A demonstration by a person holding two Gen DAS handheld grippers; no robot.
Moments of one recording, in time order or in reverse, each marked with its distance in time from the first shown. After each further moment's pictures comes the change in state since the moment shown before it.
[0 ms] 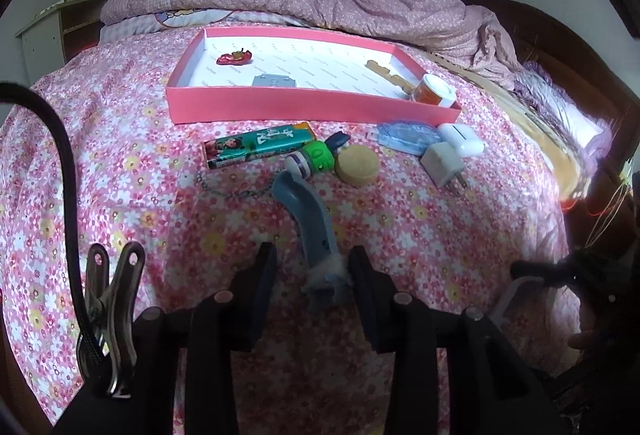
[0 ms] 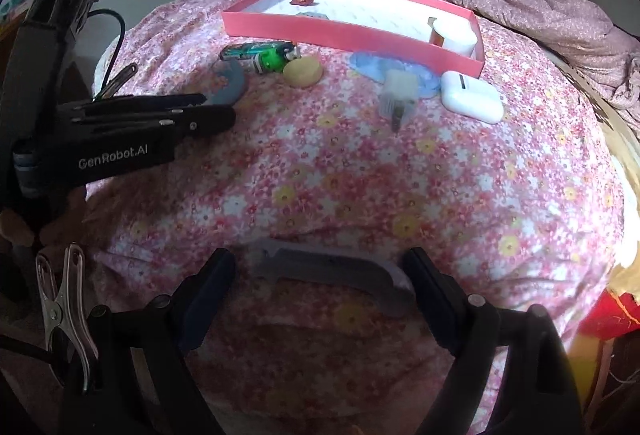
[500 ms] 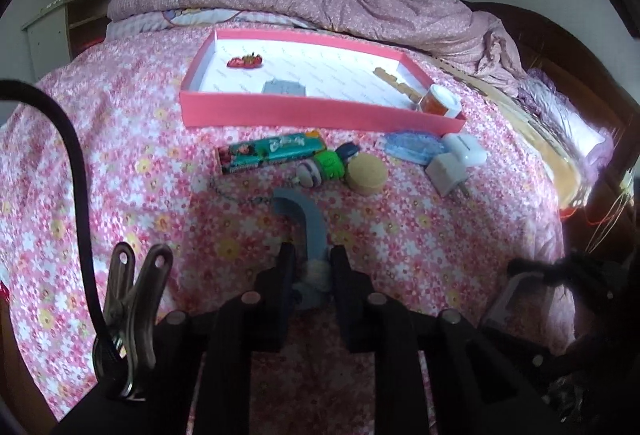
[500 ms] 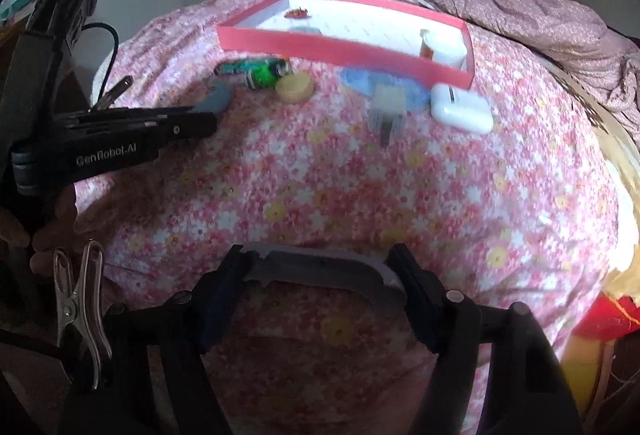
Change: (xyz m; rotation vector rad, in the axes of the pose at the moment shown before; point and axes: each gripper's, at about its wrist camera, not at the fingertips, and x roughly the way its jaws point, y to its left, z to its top) left arm -0.009 0.007 0.008 -0.021 -0.004 0.004; right arm -0.010 -0.008 0.007 -0.006 -0.059 0.001
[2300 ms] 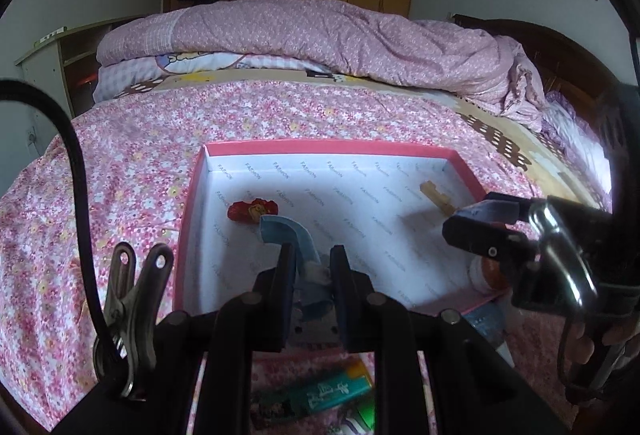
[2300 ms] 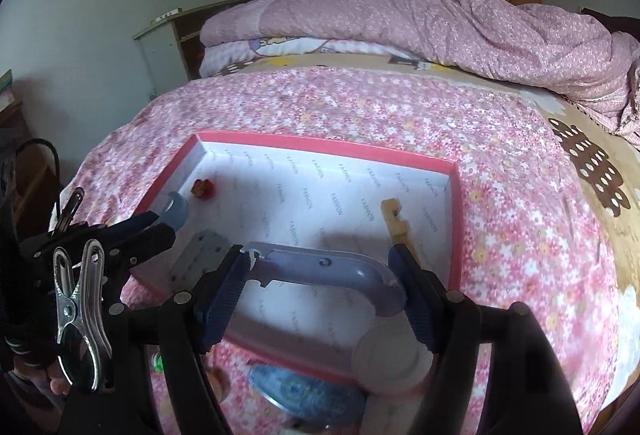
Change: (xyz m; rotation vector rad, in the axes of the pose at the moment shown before) left arm 0.066 0.022 0.151 0.017 -0.064 0.047; right arm 0.073 -0.088 0.194 0.159 -0.106 0.004
